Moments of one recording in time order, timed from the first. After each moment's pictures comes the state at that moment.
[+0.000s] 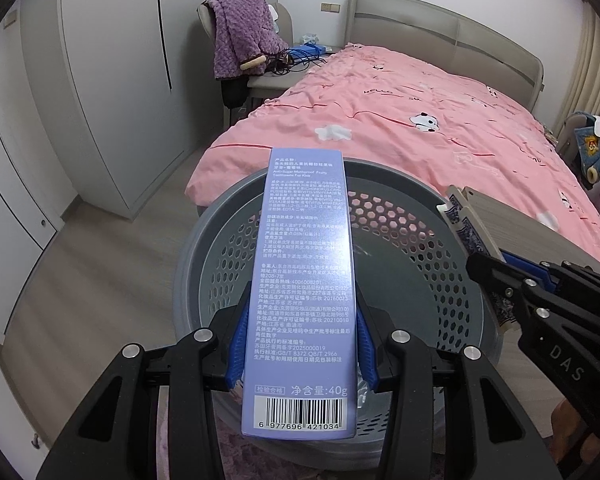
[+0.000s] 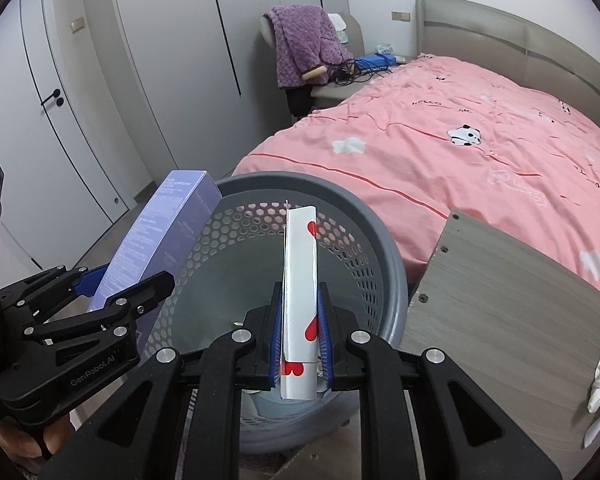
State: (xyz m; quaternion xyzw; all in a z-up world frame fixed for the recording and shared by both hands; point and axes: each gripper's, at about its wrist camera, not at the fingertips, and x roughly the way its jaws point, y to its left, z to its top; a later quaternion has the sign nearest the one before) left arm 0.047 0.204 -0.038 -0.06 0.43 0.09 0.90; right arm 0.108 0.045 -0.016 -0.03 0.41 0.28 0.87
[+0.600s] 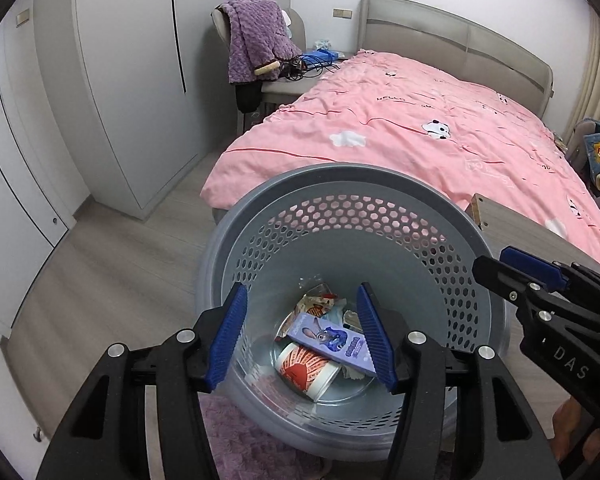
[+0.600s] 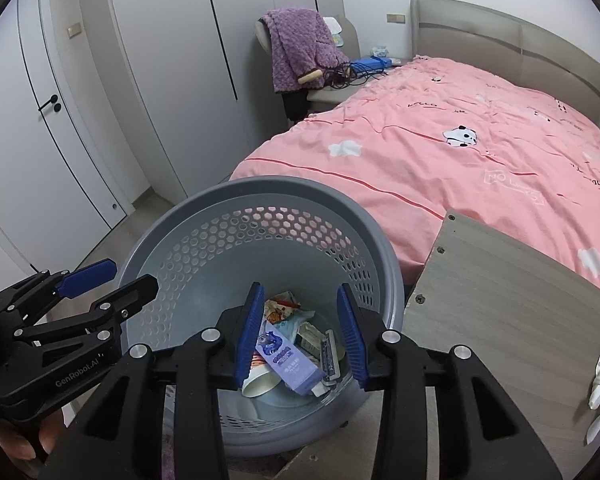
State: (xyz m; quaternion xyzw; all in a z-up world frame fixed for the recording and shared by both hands) left arm 0.036 0.206 -0.030 -0.06 0.42 0.12 0.90; right arm 0.106 0.045 -0.013 -0.02 0.40 0.27 0.87
